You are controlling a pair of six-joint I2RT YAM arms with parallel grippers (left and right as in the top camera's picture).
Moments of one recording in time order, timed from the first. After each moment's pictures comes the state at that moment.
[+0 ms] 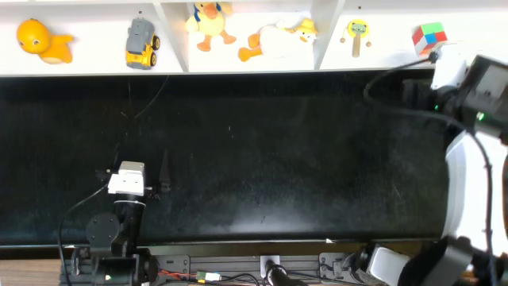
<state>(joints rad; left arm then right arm) 0.02 0.01 0.01 -0.07 0.12 0.13 -0.37 1.41 1.07 -0.46 -0.20 -0.39</state>
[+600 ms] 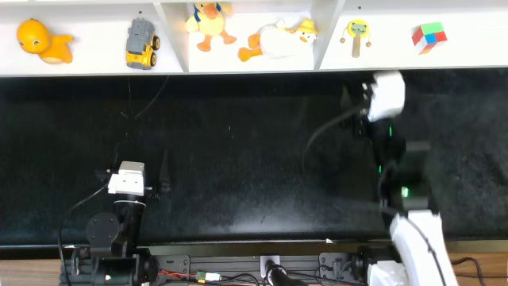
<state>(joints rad) 0.02 0.01 0.01 -0.07 0.12 0.13 0.05 0.89 0.52 0.10 -0.01 -0.13</state>
